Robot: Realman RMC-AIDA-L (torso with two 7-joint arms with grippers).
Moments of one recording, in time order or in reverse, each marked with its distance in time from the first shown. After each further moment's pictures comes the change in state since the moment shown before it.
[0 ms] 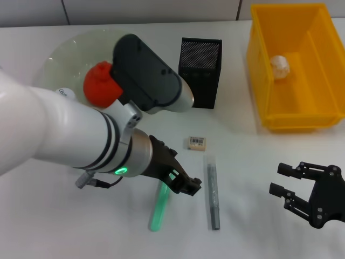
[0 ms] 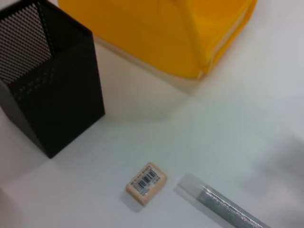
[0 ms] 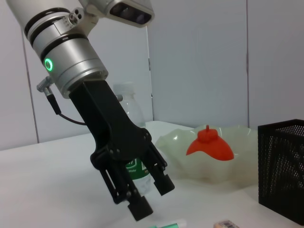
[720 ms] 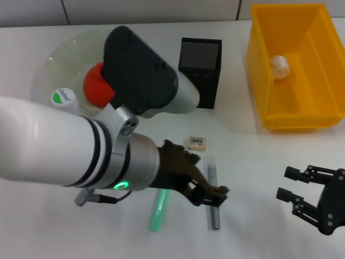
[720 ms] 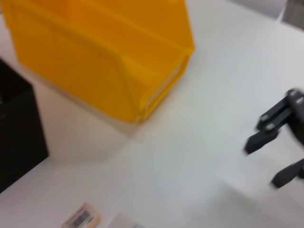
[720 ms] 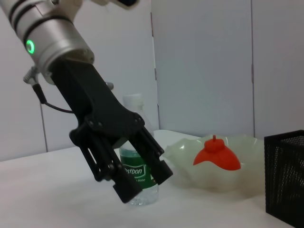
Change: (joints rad) left arm 0.119 0.001 0.000 0.223 -0.095 0.047 -0.001; right arm -0.034 -0.001 0.007 -0.044 0.001 -0.066 0.016
